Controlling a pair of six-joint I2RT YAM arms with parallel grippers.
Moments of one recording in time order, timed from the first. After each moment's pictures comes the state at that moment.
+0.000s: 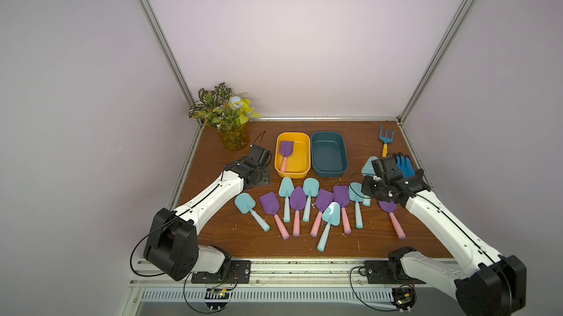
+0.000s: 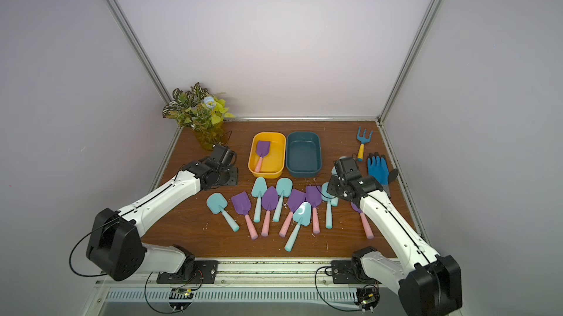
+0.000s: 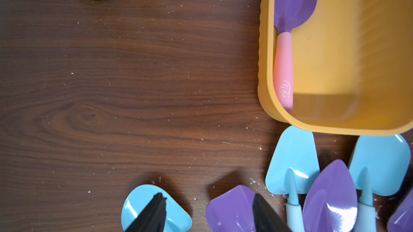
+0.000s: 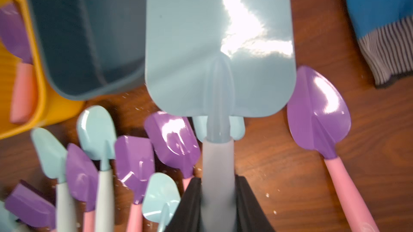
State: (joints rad) left arm -0.46 1.39 1.02 -0.69 -0.21 -0.43; right arm 0.36 1.14 0.95 -0.83 0.15 0.63
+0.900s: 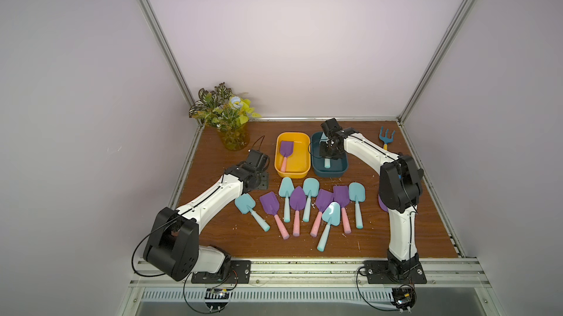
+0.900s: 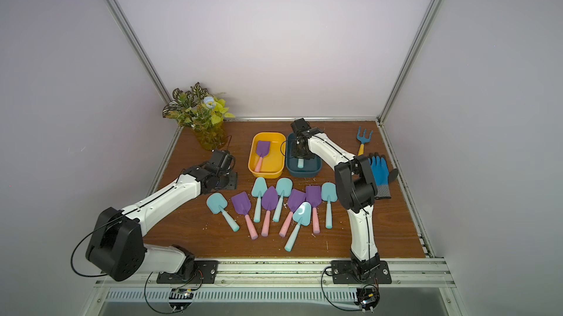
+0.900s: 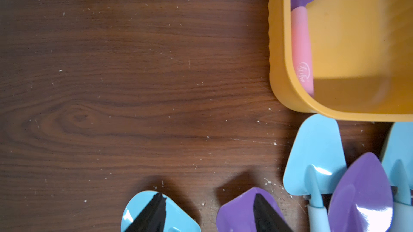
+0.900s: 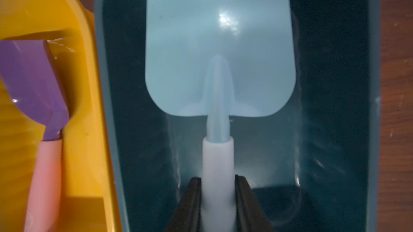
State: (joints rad) left arm -0.42 1.39 0.92 -0.60 -0.19 -0.35; right arm 0.47 2.10 1.75 -0.79 0.16 0.53
